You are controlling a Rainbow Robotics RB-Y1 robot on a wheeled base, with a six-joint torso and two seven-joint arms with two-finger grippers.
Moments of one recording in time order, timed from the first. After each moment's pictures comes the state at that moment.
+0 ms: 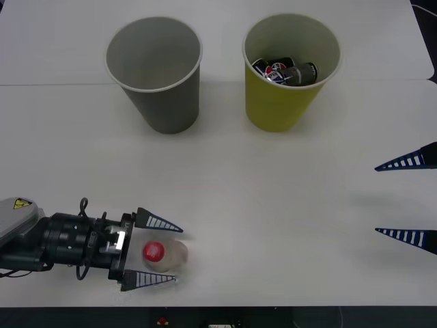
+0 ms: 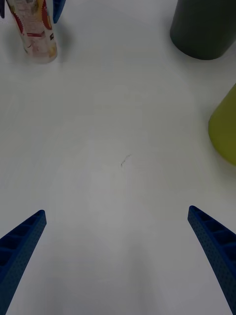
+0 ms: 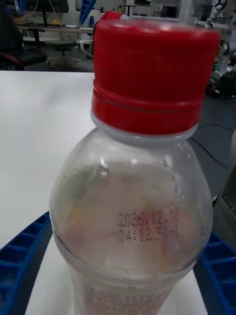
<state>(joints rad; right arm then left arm) 0.26 -1.13 -0.26 -2.01 1.31 -1.13 -0.09 -0.24 0.83 -0.61 -1.32 -0.85 -1.20 -0.62</state>
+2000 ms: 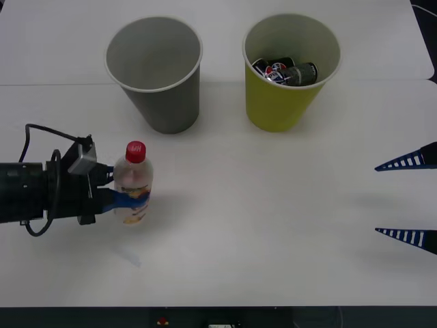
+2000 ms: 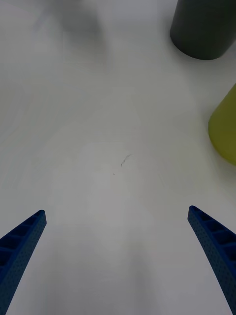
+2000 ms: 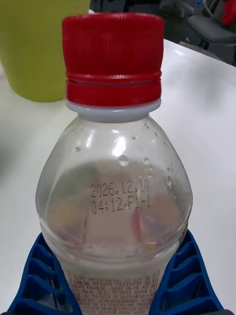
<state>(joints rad) 0.26 -1.13 -0.26 -2.01 1.31 -1.13 -0.09 -0.01 0.87 -0.05 -1.90 -1.36 -1.02 0.44</state>
